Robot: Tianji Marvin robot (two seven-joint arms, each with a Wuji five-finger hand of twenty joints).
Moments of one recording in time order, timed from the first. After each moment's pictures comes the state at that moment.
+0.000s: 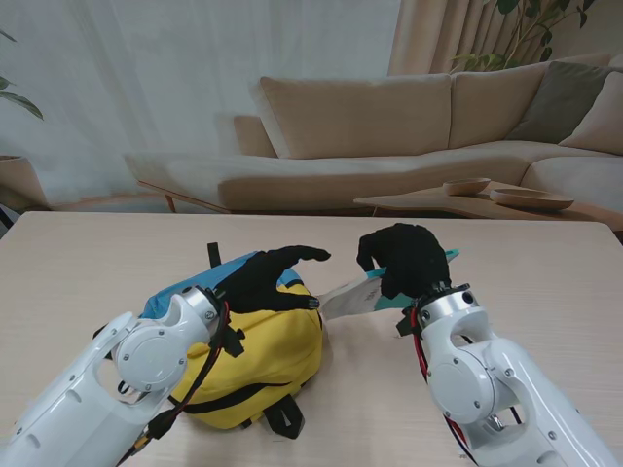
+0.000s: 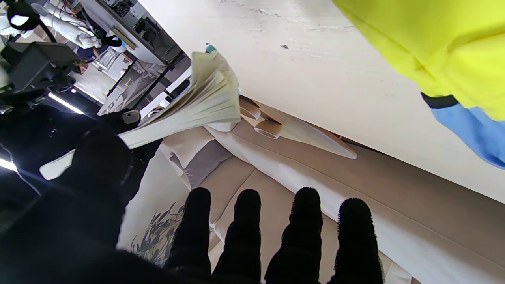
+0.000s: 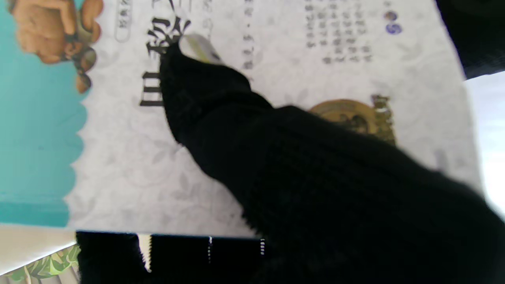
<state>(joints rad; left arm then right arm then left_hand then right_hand) 1.44 -1.06 -1.09 -1.78 0.37 -0.15 -0.22 -1.66 -1.10 1.23 -2.01 -0.84 0.11 -0.13 0.56 -0.36 0.44 -0.07 0.19 0.09 0.44 0.45 0.32 0.19 0.26 0.43 0.26 0.36 0.28 0.56 -0.05 0.45 0.67 0.66 0.99 -1.42 1.34 -0.44 1.19 -0.27 1.07 0.87 1.19 -0.04 1.08 1.03 1.04 0.18 1.08 0.40 0.53 0.47 1.27 0.09</state>
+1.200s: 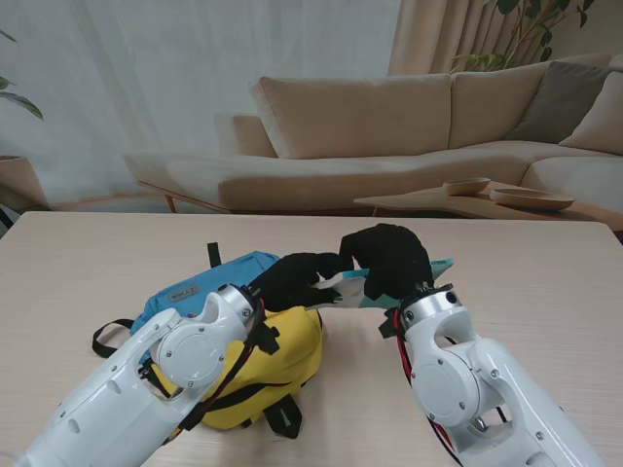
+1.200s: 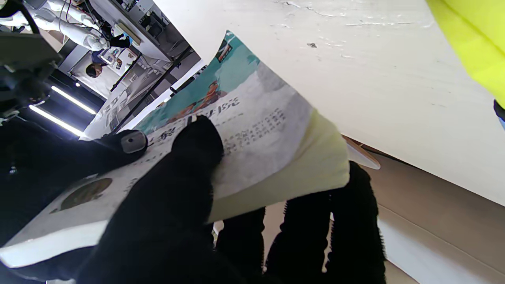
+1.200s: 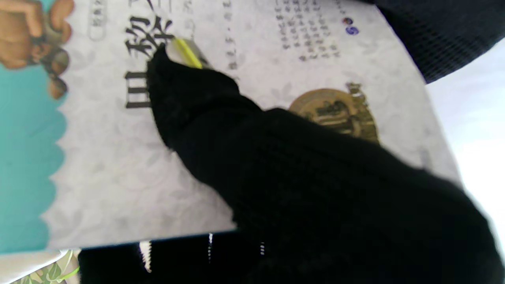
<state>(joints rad) 1.34 -1.11 -0.93 -1.73 0.37 -0.06 -0.12 -1.64 -1.11 1.17 -2.03 -0.81 0.15 -0.12 1.10 -0.40 0.35 -0.08 0.52 0.10 0.76 0.70 0.85 0.19 0.44 0.87 0.65 0.44 0.83 0.78 0.29 0.49 1.27 0.78 1.03 -1.42 1.34 -0.44 1.17 -0.26 0.98 0.84 1.19 -0.04 1.06 1.00 1.04 0.18 1.10 0.40 0.53 0.47 1.28 0.09</state>
